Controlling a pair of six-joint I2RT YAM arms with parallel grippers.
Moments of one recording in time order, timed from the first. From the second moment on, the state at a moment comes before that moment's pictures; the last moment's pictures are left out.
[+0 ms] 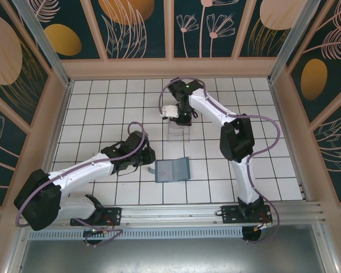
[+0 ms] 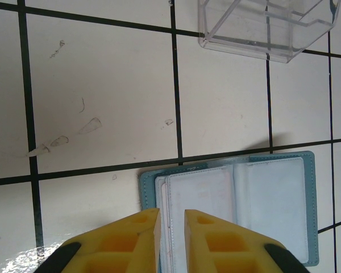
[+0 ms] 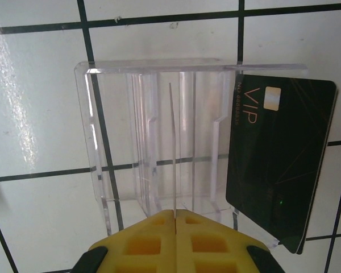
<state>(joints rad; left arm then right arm) -0.75 1.27 0.69 -0.35 0.03 -0.83 0.61 2.19 2.02 -1.22 -0.02 -0.97</state>
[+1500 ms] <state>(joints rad) -0.75 1.29 0.69 -0.35 0.03 -0.81 0.64 2.17 1.91 -1.16 -0.07 -0.98</state>
